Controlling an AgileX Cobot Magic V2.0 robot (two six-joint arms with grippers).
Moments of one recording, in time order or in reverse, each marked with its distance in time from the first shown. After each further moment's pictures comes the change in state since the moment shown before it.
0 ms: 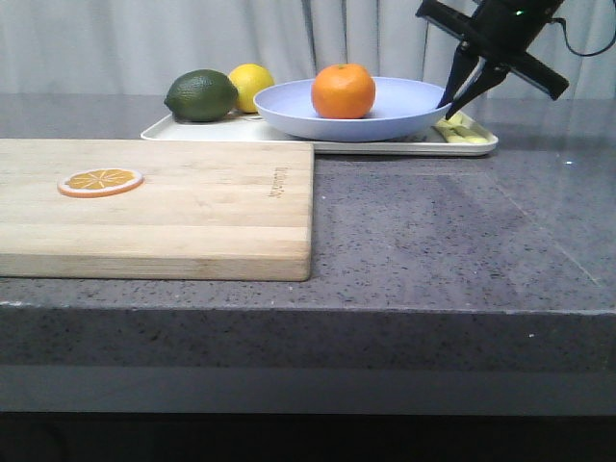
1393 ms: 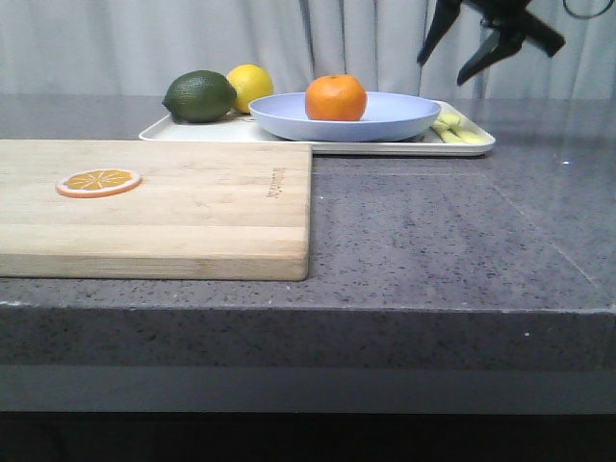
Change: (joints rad) left arm 0.000 0.000 0.000 0.000 0.000 0.000; right arm 0.007 -0.080 -0.046 -0.012 -0.040 -0.144
